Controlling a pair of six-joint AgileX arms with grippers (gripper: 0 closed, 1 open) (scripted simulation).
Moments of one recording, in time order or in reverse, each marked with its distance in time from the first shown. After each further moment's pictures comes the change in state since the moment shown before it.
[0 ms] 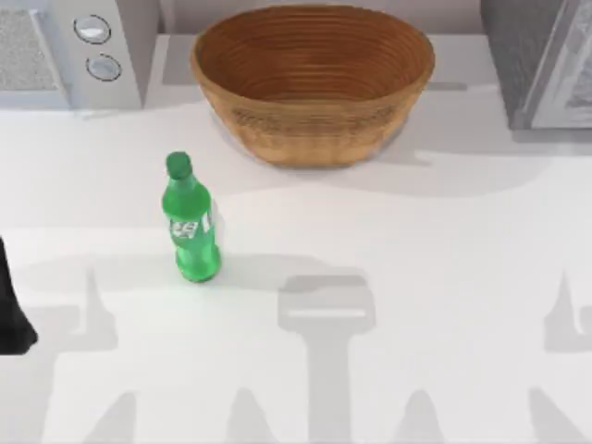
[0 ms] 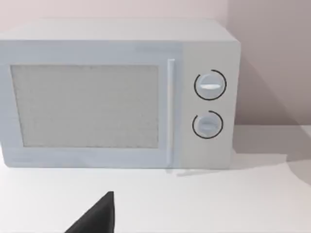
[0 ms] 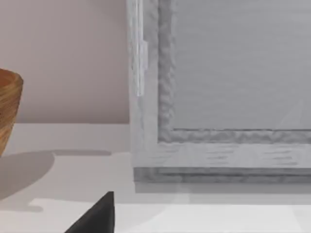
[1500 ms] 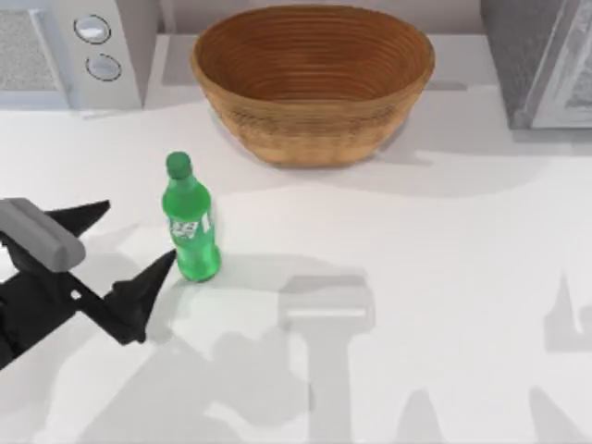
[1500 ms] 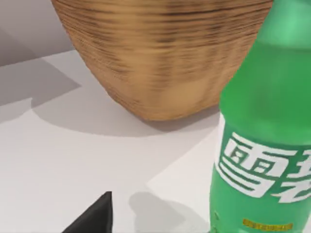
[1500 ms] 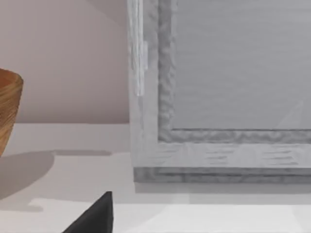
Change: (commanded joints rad) left arm -0.039 1.848 0.174 1.500 0.689 0.107; right arm 0.000 0.000 0.000 0.000 0.000 0.000
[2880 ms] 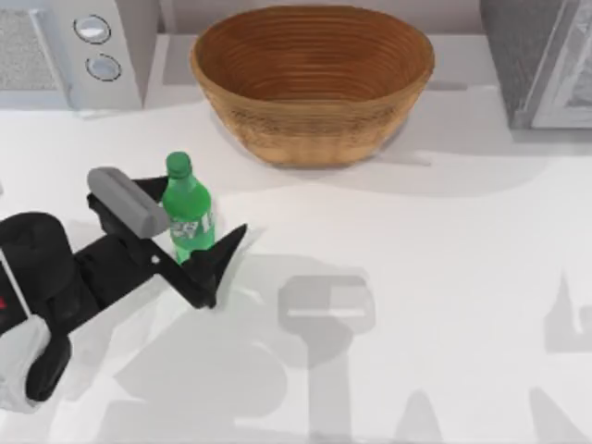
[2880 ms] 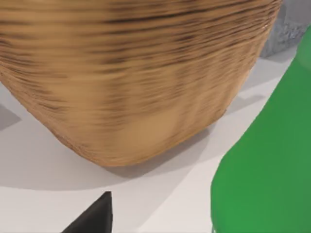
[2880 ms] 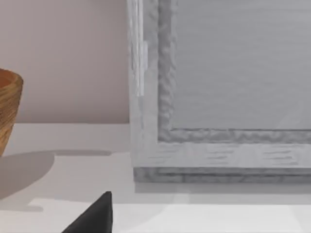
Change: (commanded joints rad) left arm -0.194 0.289 0.269 0.067 -0.096 -0.025; right arm 0.000 0.000 0.000 0.000 0.000 0.000
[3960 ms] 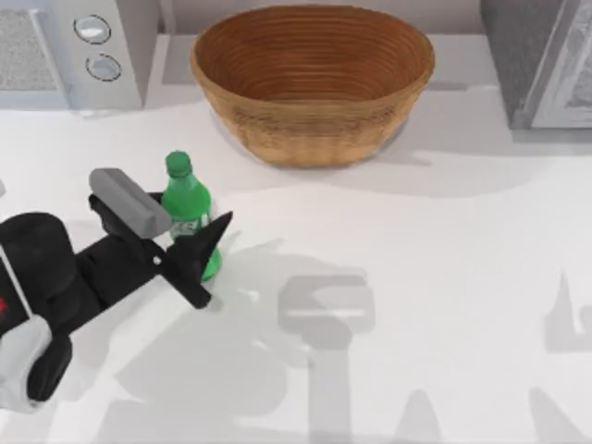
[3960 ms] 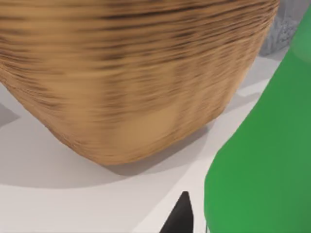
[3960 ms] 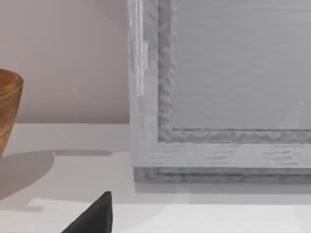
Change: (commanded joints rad) left arm 0.000 0.000 0.000 0.000 0.000 0.000; right arm 0.000 0.000 0.000 0.000 0.000 0.000
